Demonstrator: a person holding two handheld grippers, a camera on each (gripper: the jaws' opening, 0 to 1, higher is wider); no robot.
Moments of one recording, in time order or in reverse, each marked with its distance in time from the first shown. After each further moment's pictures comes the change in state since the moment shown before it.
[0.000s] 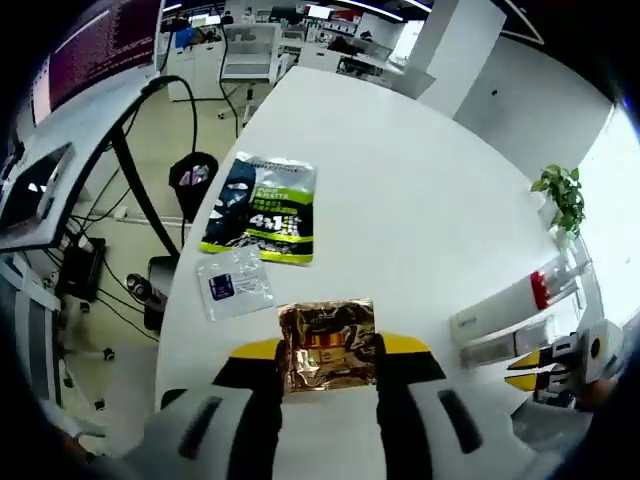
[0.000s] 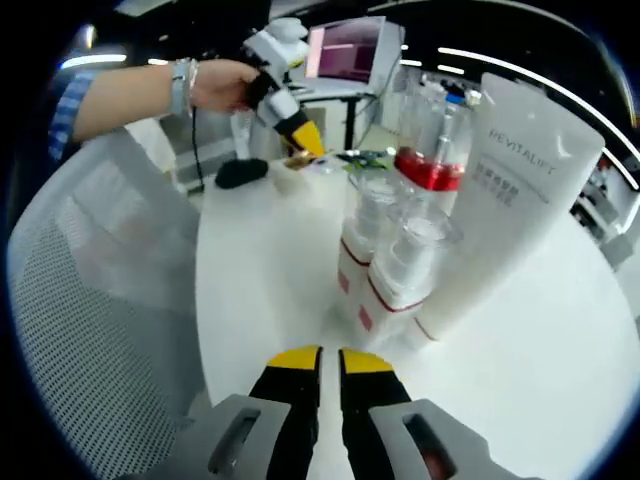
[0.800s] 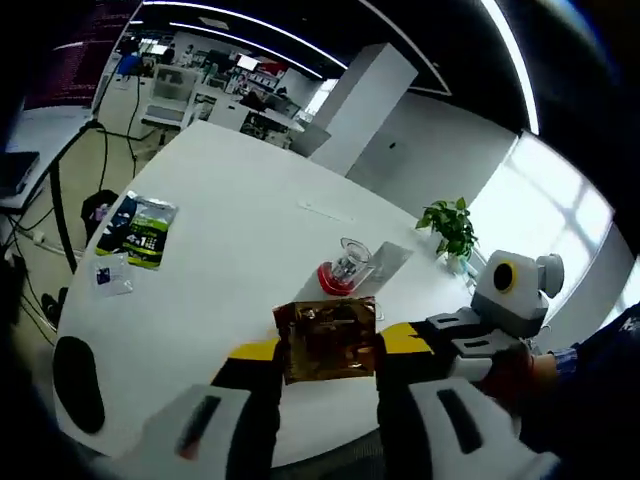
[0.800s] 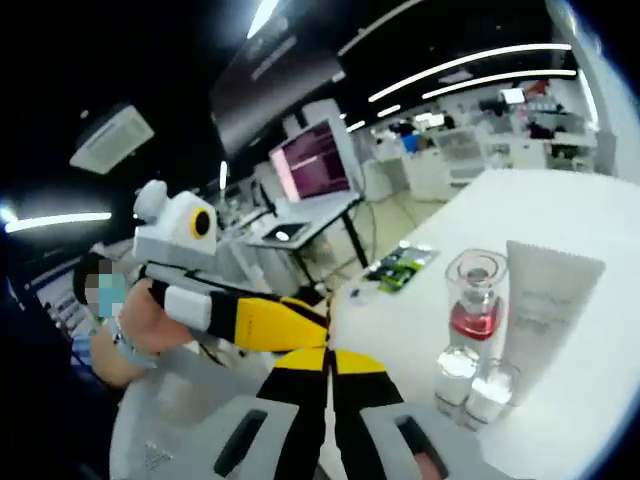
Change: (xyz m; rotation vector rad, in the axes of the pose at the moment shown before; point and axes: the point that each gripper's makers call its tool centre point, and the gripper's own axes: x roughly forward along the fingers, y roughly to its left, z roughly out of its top) left arm -0.061 -0.114 -0.036 0.015 -0.188 -0.394; right arm -0.016 0.029 0.121 0.449 -0.384 0.057
